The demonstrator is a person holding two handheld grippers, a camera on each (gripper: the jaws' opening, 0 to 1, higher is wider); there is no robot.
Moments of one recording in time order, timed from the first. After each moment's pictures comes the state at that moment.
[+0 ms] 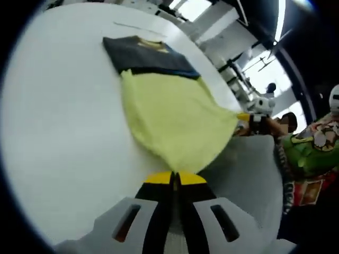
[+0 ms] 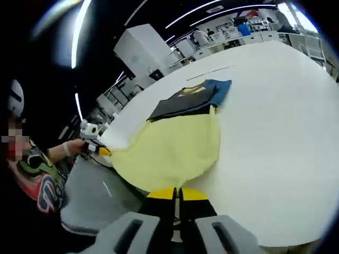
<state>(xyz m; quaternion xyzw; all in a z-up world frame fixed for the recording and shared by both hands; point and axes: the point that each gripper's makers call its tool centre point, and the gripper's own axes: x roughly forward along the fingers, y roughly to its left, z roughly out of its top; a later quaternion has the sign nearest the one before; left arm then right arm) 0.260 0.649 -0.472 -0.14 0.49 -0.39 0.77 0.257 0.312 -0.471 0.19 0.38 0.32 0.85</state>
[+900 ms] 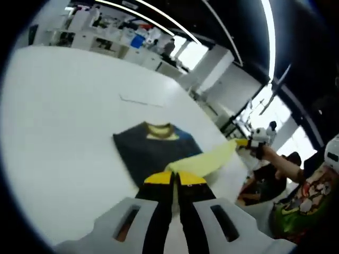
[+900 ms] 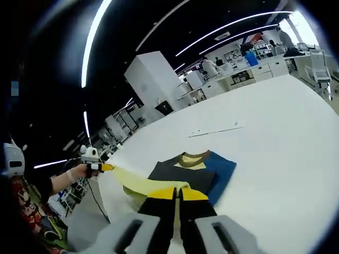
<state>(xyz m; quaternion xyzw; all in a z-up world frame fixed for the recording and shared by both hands) 0.440 0.656 -0.397 -0.19 0.34 -0.35 0.85 0.445 0.308 -0.390 0.20 0.28 0.33 0.88</state>
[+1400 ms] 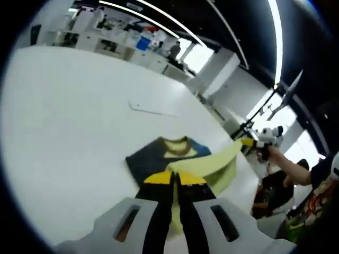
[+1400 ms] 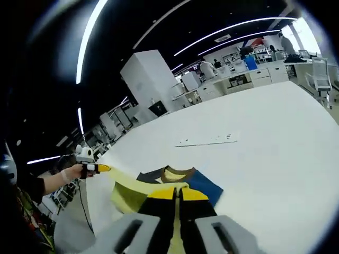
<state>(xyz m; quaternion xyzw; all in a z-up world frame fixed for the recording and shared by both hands) 0.516 0.655 -0.420 -0.20 0.34 -0.33 0.86 0.526 0.305 -0.401 0.18 0.27 0.31 0.89</state>
